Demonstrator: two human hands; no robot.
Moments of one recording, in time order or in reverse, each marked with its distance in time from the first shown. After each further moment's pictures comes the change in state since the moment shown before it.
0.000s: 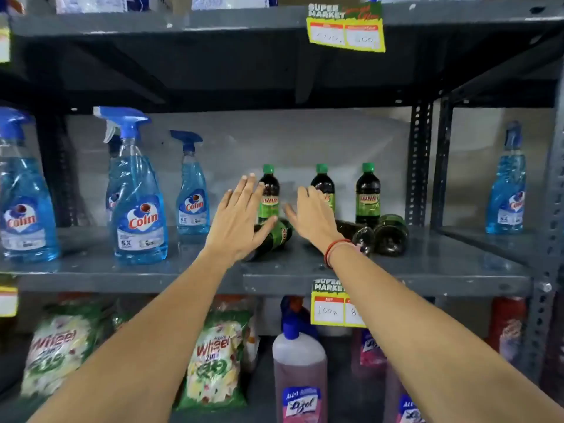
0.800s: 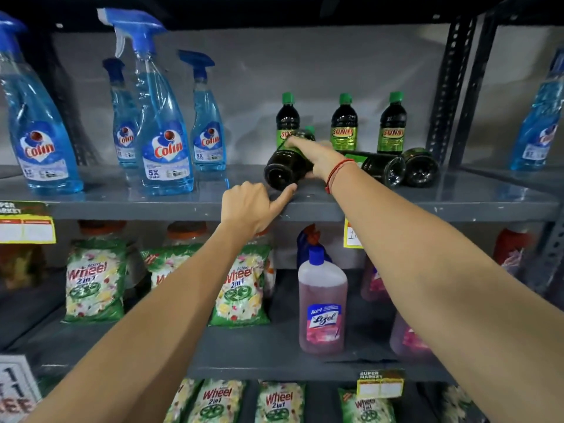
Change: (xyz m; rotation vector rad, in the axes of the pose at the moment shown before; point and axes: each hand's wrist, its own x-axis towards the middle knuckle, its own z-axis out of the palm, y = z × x) left_hand -0.079 -0.007 0.008 0.051 -0.141 -0.195; right_hand 0.009 -0.046 0.037 1.105 -0.291 0.844
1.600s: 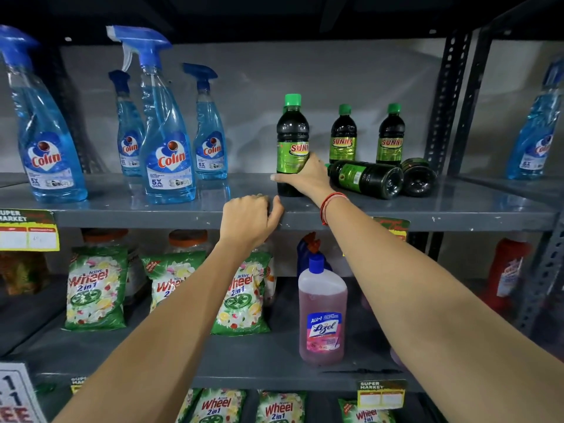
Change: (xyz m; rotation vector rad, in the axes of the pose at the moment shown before) left_hand -0.010 -0.002 0.002 -0.038 0.094 0.072; right_hand -0.002 0.033 0.003 -0.566 0.125 -0.406
